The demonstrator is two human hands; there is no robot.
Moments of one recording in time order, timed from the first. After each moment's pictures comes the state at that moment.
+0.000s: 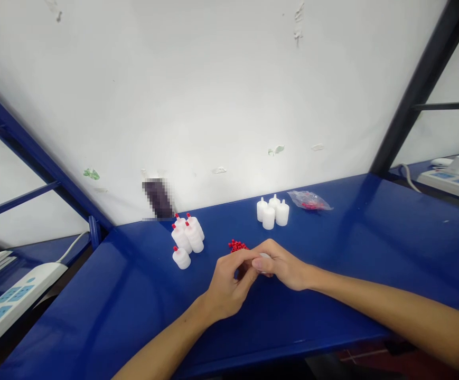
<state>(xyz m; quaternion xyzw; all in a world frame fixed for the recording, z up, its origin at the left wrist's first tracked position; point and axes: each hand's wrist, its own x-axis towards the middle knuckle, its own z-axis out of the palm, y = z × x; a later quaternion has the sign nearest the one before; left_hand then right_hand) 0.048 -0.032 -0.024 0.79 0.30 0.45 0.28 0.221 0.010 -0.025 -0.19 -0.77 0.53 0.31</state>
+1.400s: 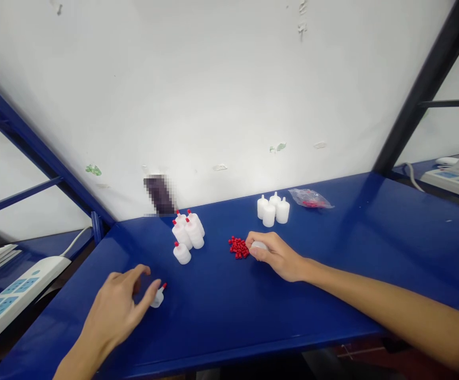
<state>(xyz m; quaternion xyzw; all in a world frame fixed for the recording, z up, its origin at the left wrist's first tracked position) -0.132 -0.086 -0.008 0.72 0.67 0.14 -0.11 0.224 0.021 -0.034 -0.25 -0.80 0.41 0.35</state>
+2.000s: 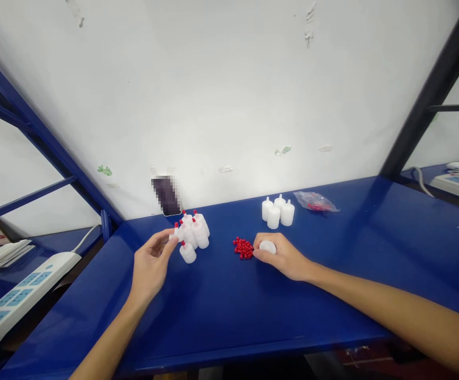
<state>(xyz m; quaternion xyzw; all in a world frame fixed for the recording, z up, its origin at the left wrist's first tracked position) -0.088 -0.030 -0.008 0.54 0.59 0.57 0.19 0.220 0.021 -0.038 -0.31 -0.76 0.44 0.37</state>
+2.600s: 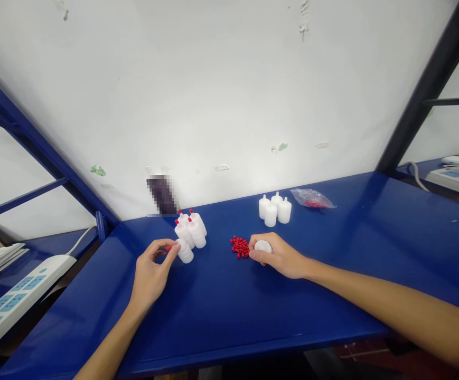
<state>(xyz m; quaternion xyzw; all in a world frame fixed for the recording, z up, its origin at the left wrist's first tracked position) -0.097 -0.032 -0.027 0.61 0.63 0.47 0.12 0.222 0.021 -0.035 -0.28 -0.75 0.50 0.32</state>
